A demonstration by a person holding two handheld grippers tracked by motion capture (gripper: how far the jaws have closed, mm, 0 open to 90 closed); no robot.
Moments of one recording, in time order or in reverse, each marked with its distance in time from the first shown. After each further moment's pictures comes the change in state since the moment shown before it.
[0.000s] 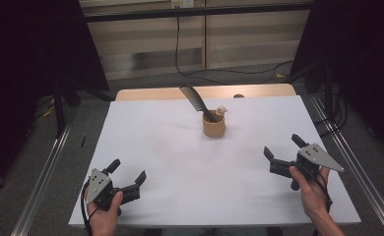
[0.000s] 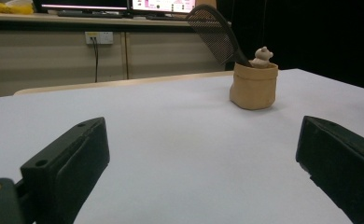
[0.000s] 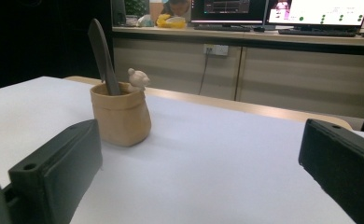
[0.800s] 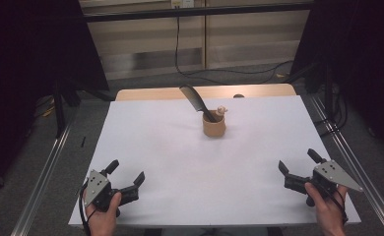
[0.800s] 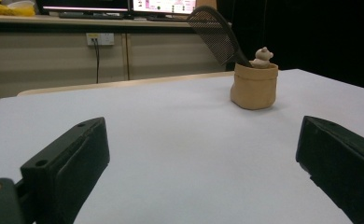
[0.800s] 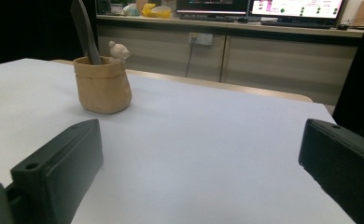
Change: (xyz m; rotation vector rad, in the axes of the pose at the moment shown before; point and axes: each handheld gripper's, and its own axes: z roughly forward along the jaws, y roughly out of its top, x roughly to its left) left arm 0.002 -0.001 -0.004 0.004 0.007 0.005; right arm -0.016 -0.024 -0.044 0.030 -0.059 -0.017
